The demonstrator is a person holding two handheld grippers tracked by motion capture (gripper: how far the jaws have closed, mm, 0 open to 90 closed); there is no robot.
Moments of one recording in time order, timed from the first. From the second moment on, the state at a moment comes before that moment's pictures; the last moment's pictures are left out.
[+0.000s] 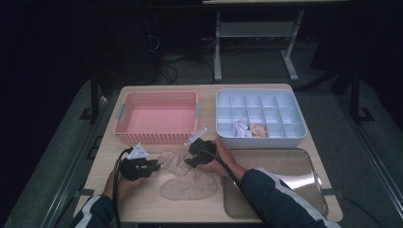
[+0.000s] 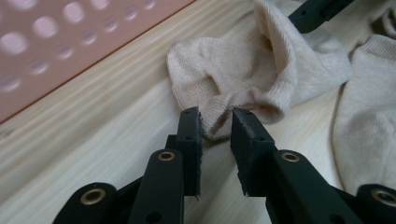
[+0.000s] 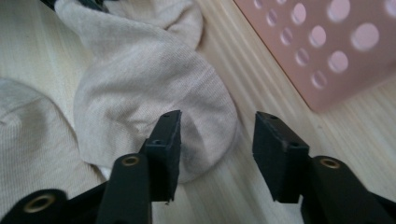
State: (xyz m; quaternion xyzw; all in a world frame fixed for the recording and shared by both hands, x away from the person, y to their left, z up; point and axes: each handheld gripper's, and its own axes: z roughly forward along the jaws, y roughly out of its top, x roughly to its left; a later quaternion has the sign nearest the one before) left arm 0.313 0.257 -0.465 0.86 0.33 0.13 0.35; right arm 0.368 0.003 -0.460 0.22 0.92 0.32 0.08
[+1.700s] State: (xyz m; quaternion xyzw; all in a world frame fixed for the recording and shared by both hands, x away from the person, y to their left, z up) left arm 0.266 0.225 -0.419 0.85 0.29 0.13 0.41; right arm 0.319 -0.029 -0.403 0.12 0.90 0.42 0.05
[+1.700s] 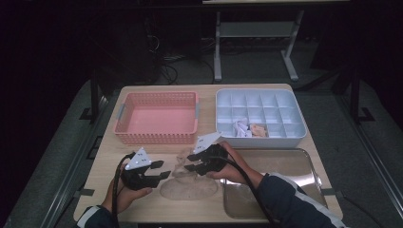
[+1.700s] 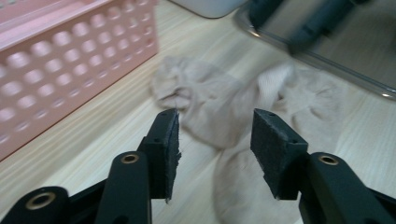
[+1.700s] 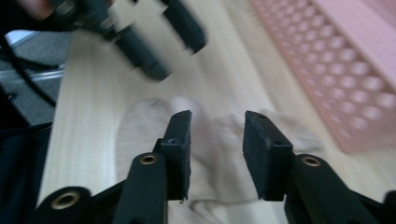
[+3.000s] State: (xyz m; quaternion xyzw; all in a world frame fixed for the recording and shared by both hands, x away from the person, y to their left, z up) left arm 0.266 0.196 -0.428 0.89 0.21 0.10 0.38; right arm 0.377 -0.035 -0.457 0.21 0.92 0.31 0.08
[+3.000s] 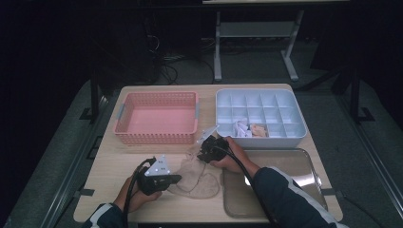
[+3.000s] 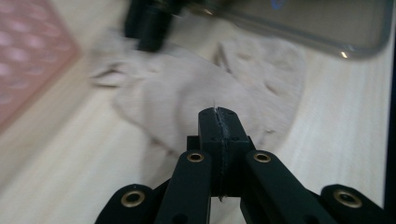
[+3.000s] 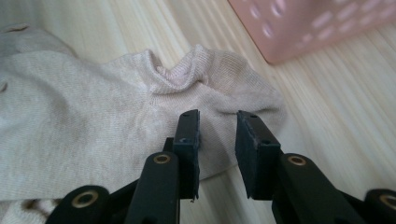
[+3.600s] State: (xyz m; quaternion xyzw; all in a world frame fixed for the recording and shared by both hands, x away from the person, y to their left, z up) left arm 0.270 0.169 -0.458 0.91 0.21 0.07 0.35; right arm 0.374 -0.042 -0.459 0.22 0.92 0.31 0.08
